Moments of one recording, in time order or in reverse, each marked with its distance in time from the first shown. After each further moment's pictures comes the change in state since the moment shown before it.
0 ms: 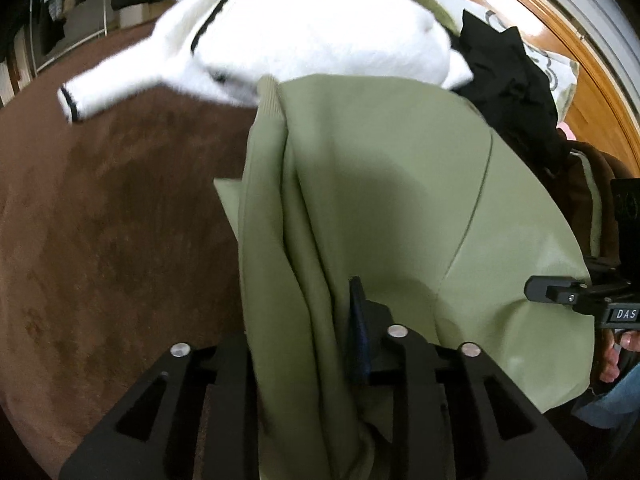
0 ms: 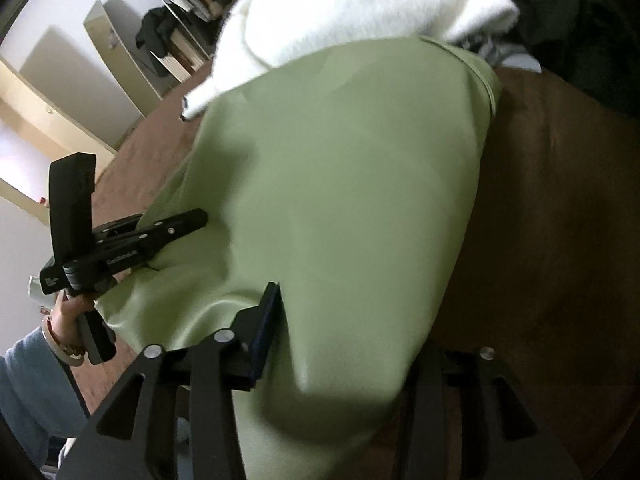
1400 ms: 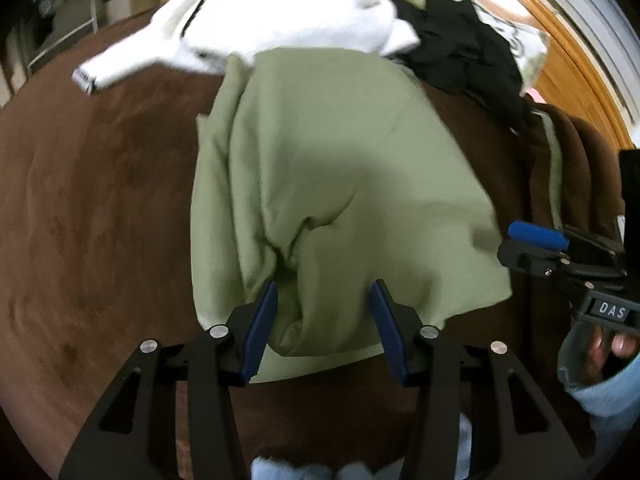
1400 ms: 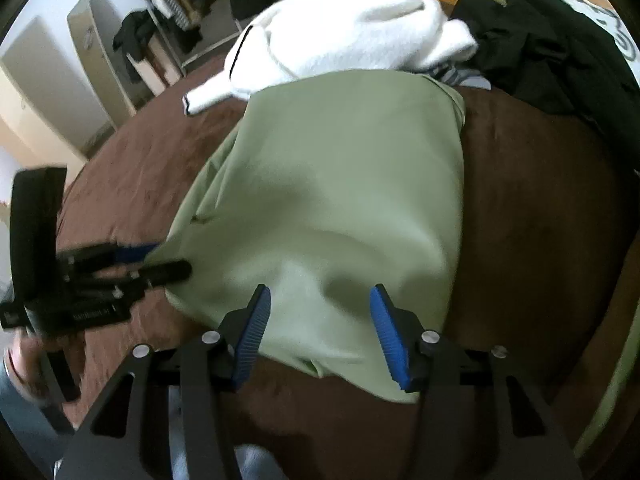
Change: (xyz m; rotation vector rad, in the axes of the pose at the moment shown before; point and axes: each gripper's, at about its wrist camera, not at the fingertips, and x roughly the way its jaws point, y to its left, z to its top) left arm -0.072 -0.039 -0.062 0.011 0.106 -0.024; right arm -0.064 0.078 -0.062 0.009 -0.091 -0.199
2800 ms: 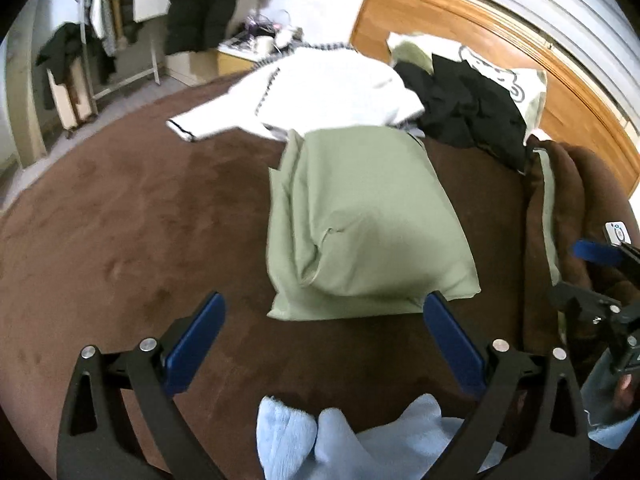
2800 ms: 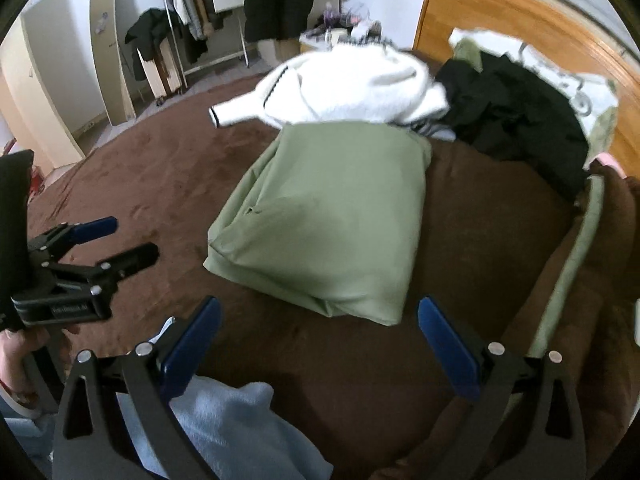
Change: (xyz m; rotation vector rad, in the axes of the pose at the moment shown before) left arm -0.143 -0.042 -0.078 -0.011 -0.265 0.200; right arm -0.133 0.068 -0.059 -0.111 -0.127 -0.139
